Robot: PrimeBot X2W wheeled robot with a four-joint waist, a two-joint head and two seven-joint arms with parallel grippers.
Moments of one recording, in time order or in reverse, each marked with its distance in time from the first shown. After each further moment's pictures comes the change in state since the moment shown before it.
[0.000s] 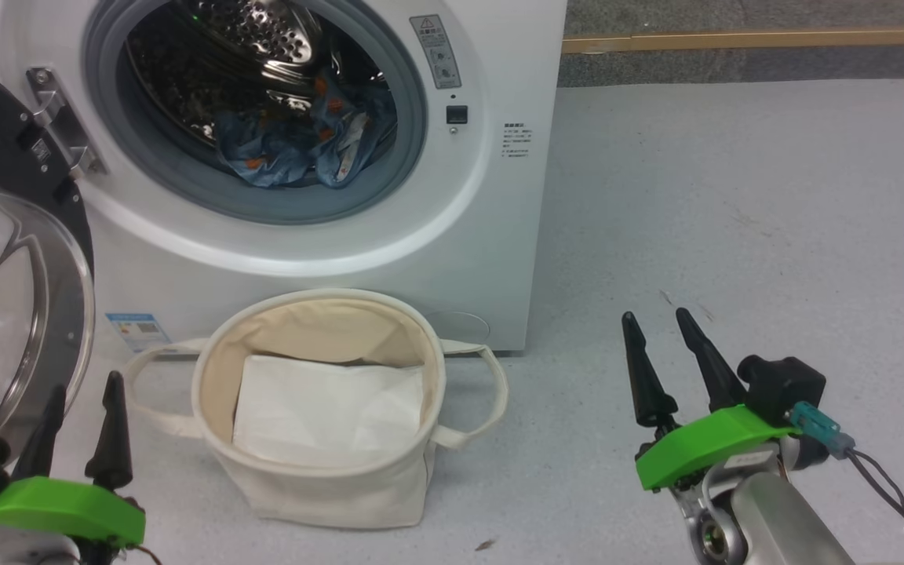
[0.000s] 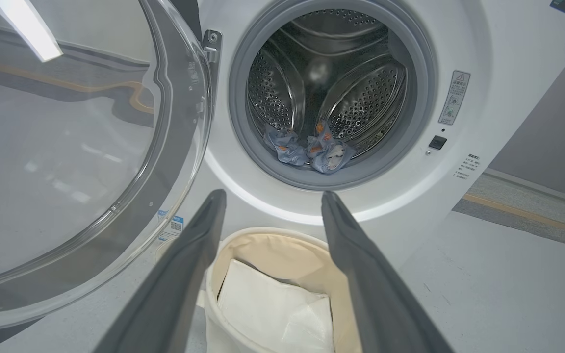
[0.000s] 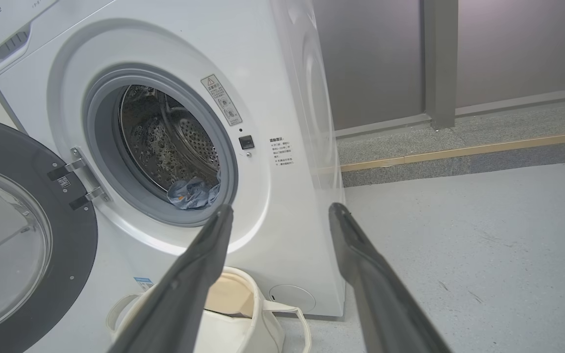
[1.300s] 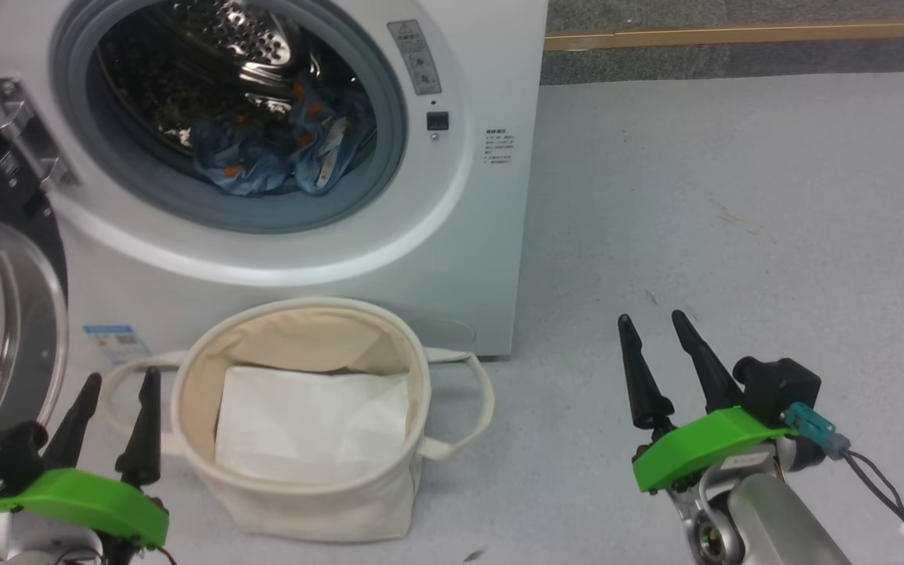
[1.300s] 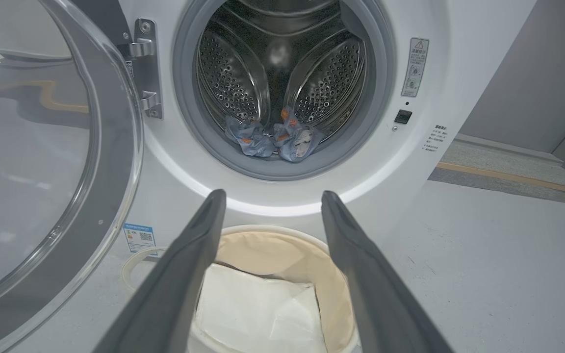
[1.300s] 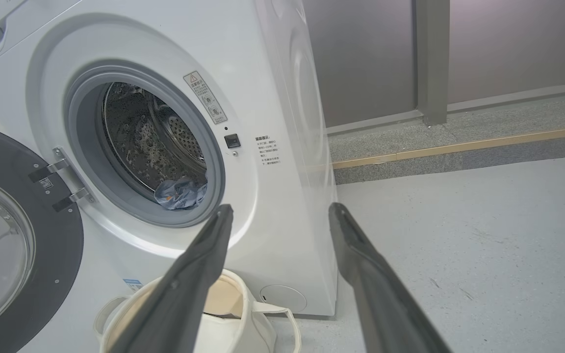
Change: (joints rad) left arm -0.019 0.032 -0.078 -0.017 0.034 -0.018 0.014; right arm -0.002 0.004 0.007 0.008 0.000 0.000 0.000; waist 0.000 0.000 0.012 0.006
